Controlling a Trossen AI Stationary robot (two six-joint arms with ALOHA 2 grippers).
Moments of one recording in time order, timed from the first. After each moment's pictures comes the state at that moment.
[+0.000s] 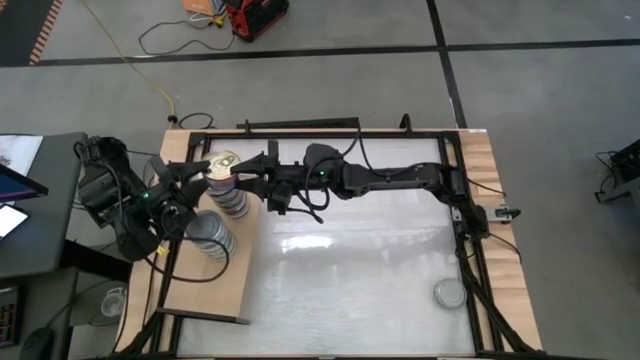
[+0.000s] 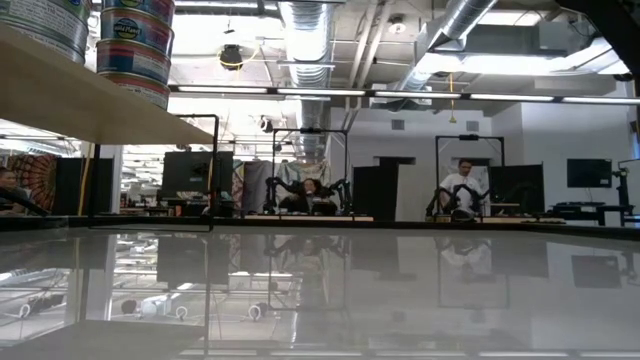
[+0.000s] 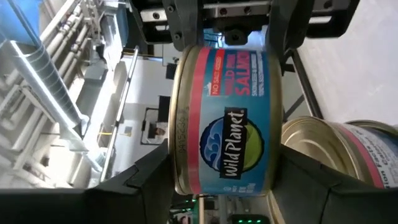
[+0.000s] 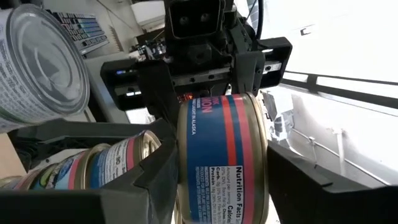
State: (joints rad) left arm -0.90 0.96 1.38 -1.45 -1.50 0.34; right arm -0.04 2.10 1.96 0.40 -0.11 -1.25
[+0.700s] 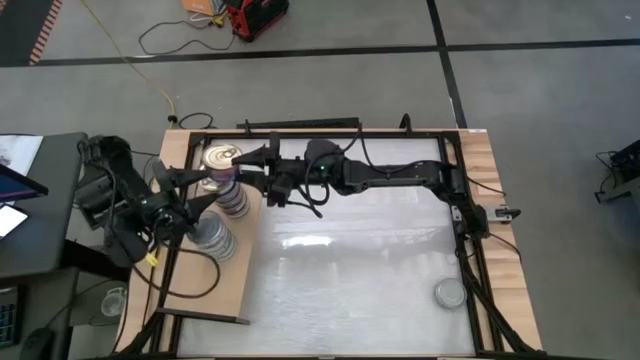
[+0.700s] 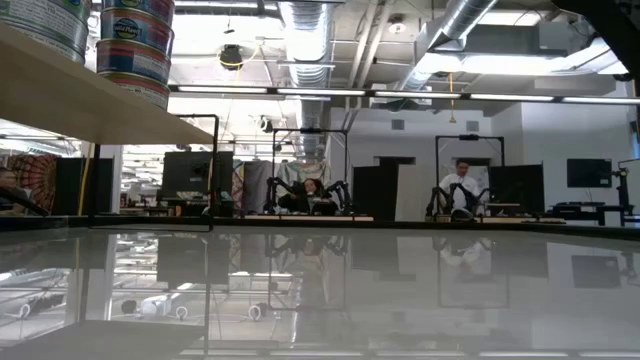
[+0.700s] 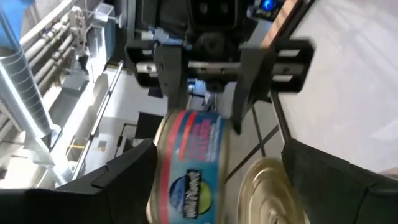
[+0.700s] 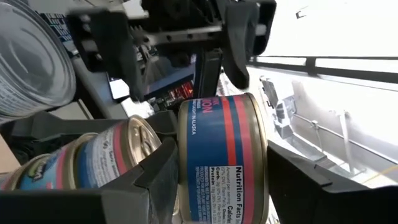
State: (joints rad) left arm -0.97 0.96 1.38 -1.31 -1.44 0.36; right arm -0.06 2.10 1.96 0.41 -0.10 -1.16
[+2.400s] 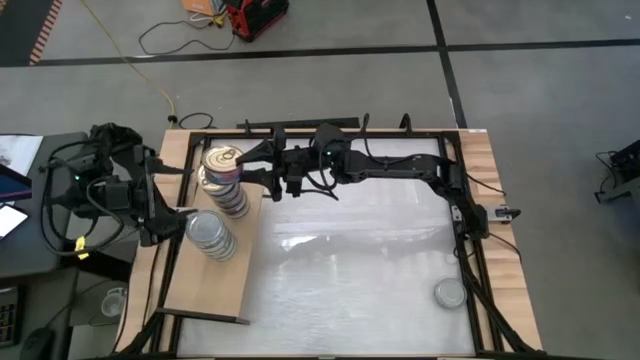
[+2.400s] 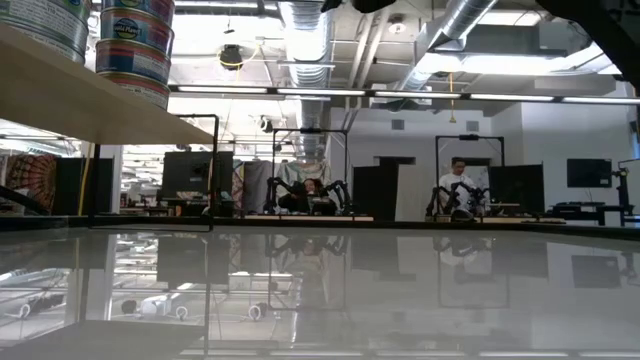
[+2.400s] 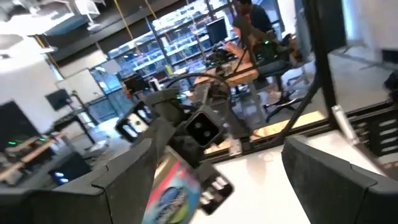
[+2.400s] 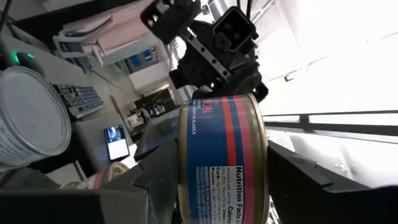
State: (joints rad) left arm -1.16 0.81 1.38 -0.52 -1.31 0.37; right arm -0.13 2.12 1.96 0.58 -0.45 -1.05
